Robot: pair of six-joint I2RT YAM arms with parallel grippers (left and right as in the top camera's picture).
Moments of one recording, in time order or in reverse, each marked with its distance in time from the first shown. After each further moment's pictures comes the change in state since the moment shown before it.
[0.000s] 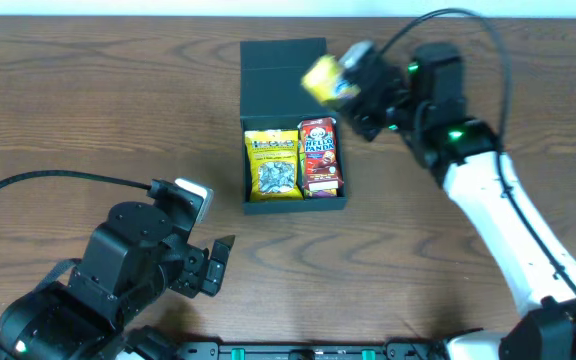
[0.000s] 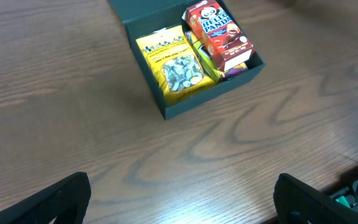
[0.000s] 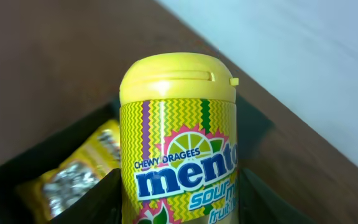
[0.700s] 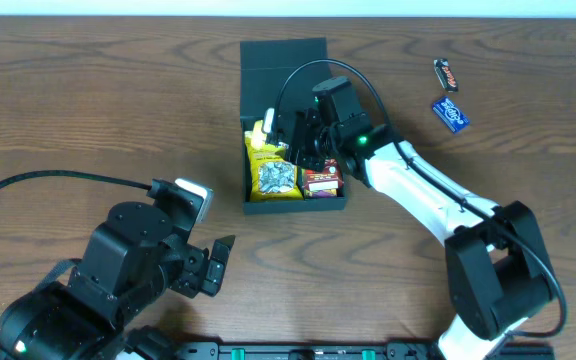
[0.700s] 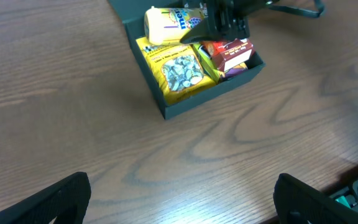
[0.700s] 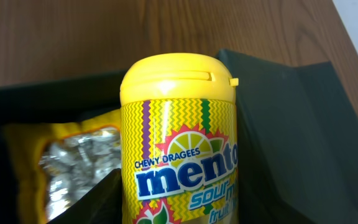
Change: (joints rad) left arm 0.000 0.000 0.000 0.000 0.000 0.000; right arm 0.209 0.301 0.000 0.060 0.096 -0.338
